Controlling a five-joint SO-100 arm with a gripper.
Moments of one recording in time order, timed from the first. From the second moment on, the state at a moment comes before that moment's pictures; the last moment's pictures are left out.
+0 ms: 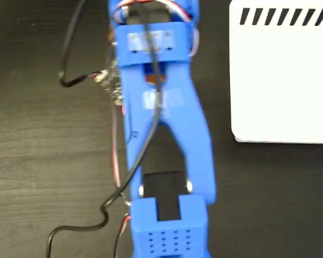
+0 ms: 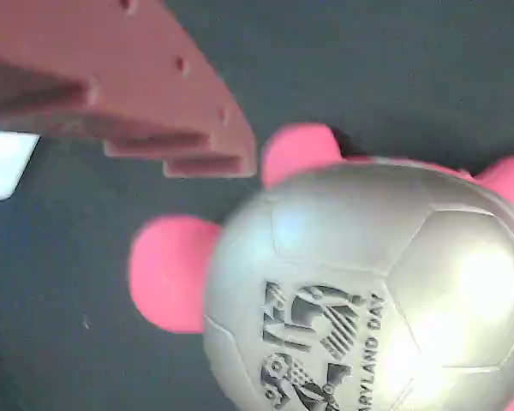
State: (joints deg) arm 4.9 63.3 60.5 93.8 -39.8
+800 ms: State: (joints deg) arm 4.7 63.1 63.1 93.8 -35.2
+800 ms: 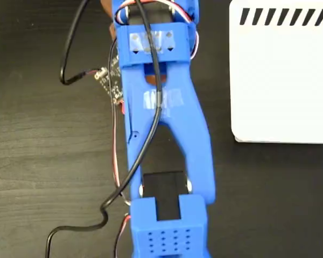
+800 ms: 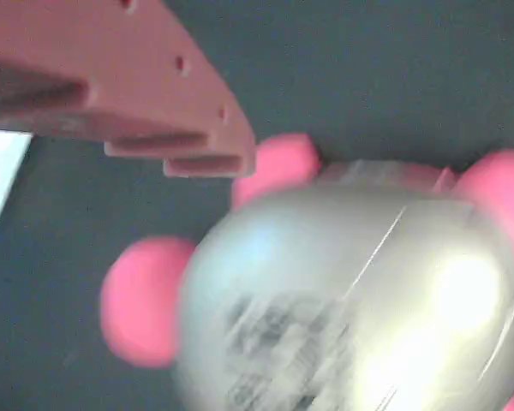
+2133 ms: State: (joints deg) arm 4.3 55.1 66.9 87.3 -35.2
